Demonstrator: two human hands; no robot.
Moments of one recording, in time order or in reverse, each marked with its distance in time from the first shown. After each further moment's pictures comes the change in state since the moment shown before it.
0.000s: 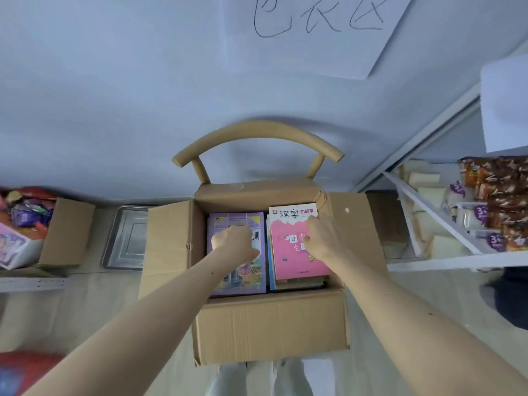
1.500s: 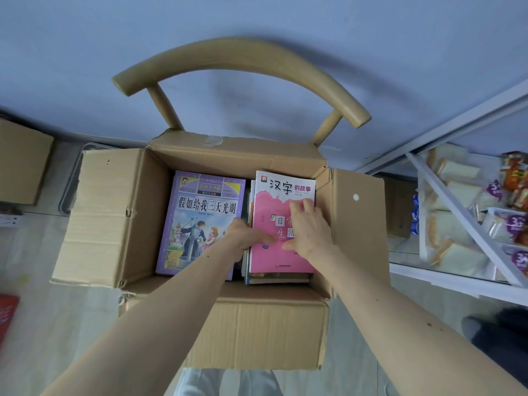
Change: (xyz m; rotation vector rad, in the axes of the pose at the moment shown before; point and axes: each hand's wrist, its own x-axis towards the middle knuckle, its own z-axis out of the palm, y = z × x) left_hand 0.096 0.062 0.120 -1.341 -0.320 -0.461; right_hand 0.061 0.035 0.087 0.013 -0.199 -0.138
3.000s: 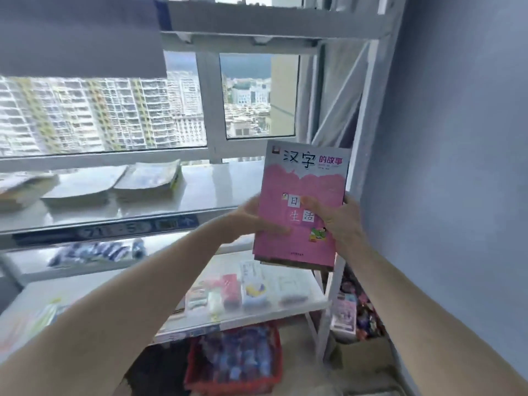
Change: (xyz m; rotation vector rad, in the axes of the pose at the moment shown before) left_hand -0.716 -0.293 -0.592 -0.351 0.844 1.053; right_hand -0.431 -0.802 -0.223 1.118 -0.395 -1.209
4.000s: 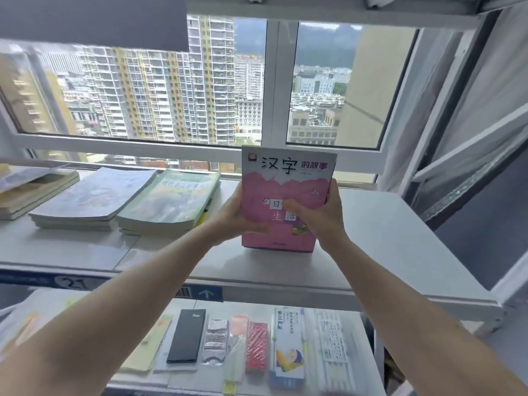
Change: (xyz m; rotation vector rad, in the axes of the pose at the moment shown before) left_hand 0.127 -0.114 -0.285 0.162 0.581 0.080; right_hand 0.280 0.093 0.233 0.044 -0.395 -0.194
